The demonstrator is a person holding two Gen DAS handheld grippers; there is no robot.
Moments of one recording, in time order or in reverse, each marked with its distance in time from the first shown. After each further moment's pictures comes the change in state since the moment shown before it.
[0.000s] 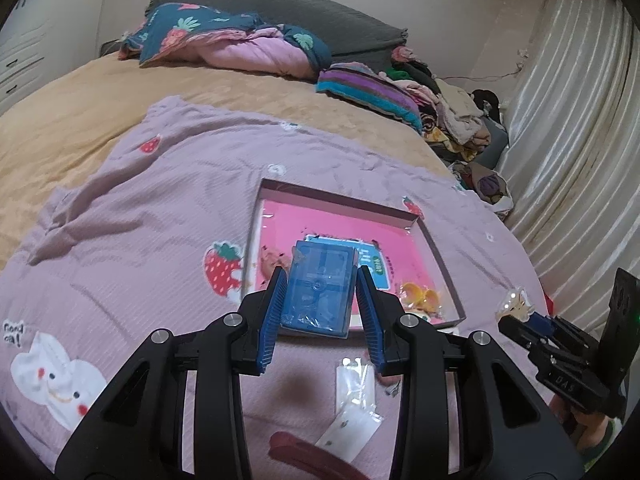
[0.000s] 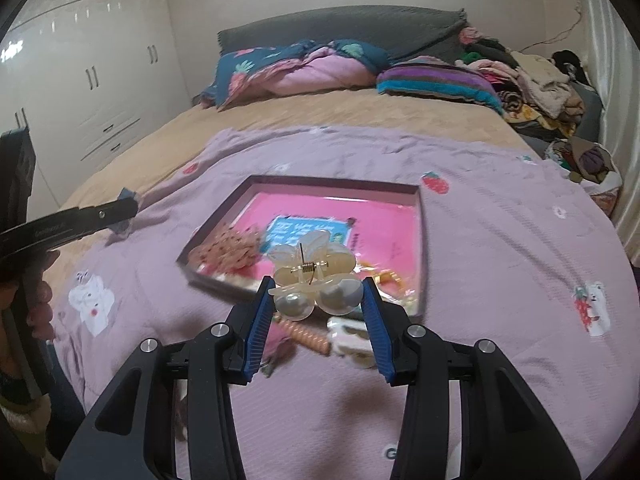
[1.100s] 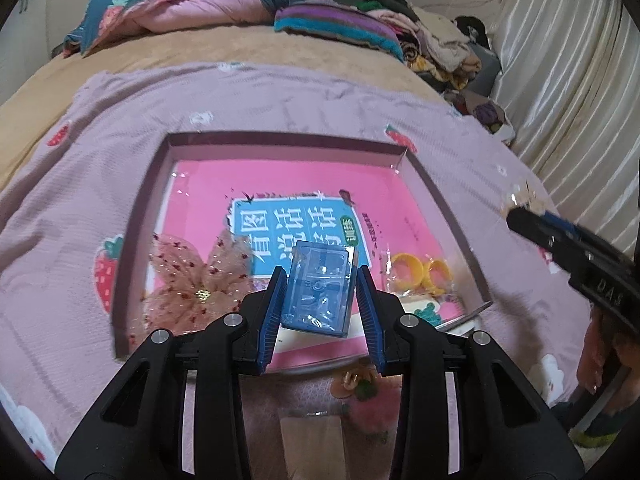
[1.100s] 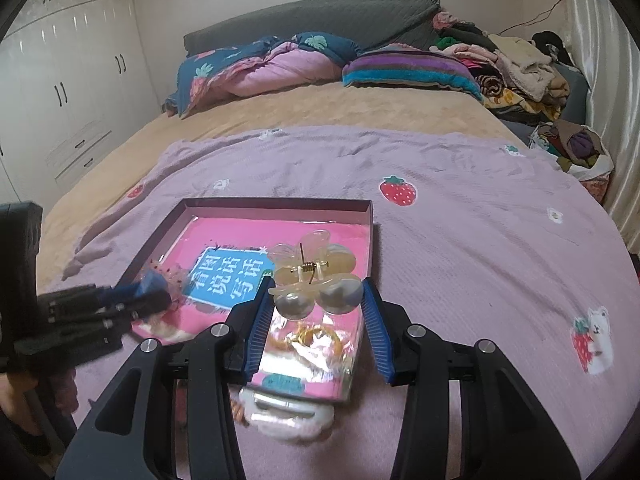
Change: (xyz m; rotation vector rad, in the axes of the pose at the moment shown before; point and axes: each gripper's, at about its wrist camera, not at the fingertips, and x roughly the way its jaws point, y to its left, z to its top) left arm 0.135 -0.057 -0.014 0.153 0.218 0.002; right arm 0.072 -0.070 0.040 0.063 0.026 -0.049
